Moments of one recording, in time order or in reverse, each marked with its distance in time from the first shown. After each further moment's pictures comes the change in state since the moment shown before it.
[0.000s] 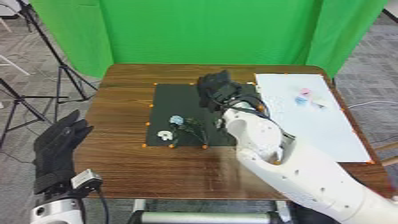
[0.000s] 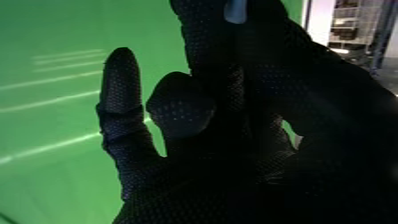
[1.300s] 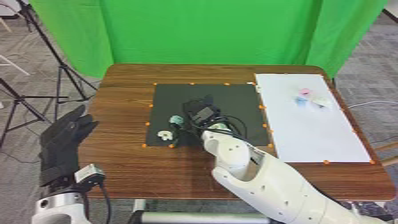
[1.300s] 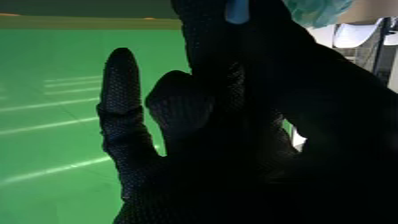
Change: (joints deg) left arm -2.9 -1.0 0.1 1.4 0.7 -3.6 -2.0; right arm -4.1 -8.8 -3.2 8.5 -6.7 -3.1 3.4
